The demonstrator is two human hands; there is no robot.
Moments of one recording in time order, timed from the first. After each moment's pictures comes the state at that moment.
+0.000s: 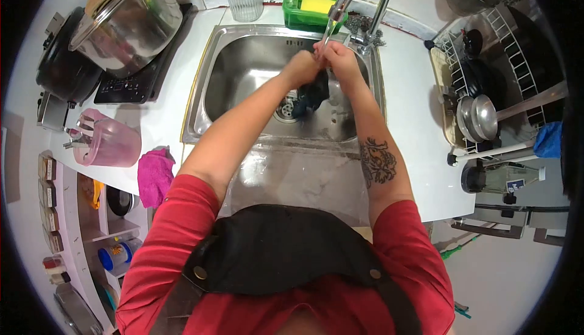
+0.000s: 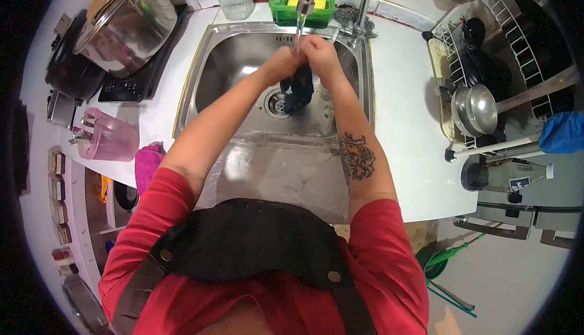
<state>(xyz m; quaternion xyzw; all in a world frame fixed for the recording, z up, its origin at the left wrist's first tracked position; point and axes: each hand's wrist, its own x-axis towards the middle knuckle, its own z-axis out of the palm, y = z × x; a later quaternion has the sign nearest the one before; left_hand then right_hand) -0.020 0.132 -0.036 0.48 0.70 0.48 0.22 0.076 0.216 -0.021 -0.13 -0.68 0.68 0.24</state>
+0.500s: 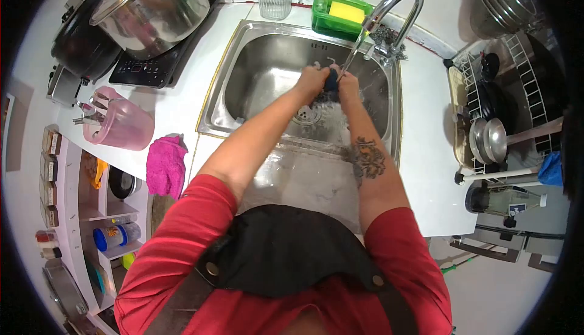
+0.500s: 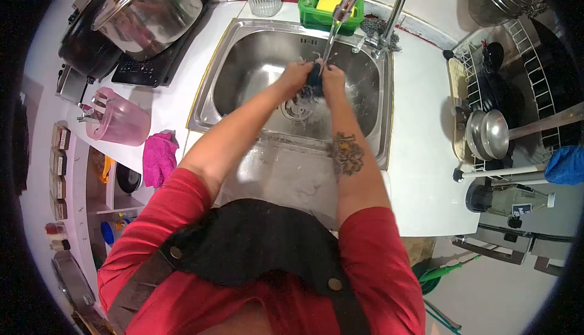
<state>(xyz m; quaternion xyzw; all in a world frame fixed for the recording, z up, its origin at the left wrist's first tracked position) -0.022 0.106 -0.070 0.32 0.73 0.54 0.26 0.045 0.211 -0.121 -0.36 -0.55 0.68 0.33</state>
